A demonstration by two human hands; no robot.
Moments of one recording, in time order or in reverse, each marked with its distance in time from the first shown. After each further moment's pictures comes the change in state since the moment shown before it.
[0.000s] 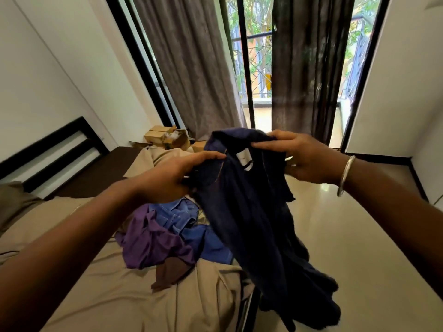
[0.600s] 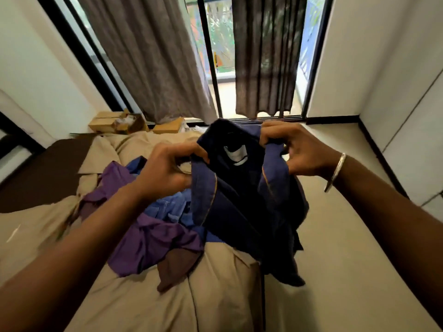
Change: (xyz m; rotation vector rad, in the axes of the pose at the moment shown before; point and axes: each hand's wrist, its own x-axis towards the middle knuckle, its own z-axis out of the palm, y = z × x) left_hand -0.029 -0.161 0.055 -0.273 0.323 0.458; right_hand 0.039 -0.057 0.151 0.125 0.105 0.326
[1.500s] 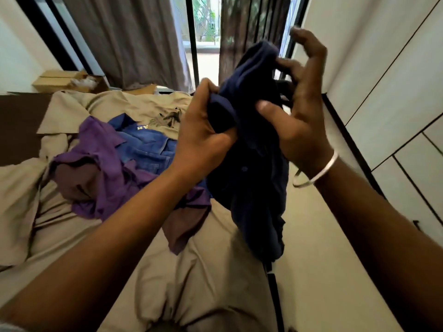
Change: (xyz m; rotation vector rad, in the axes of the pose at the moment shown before) left_hand -0.119 -0.008 0.018 -0.463 0.418 -0.069; right_hand 0.008 -0.134 0.183 0.011 0.686 0.041
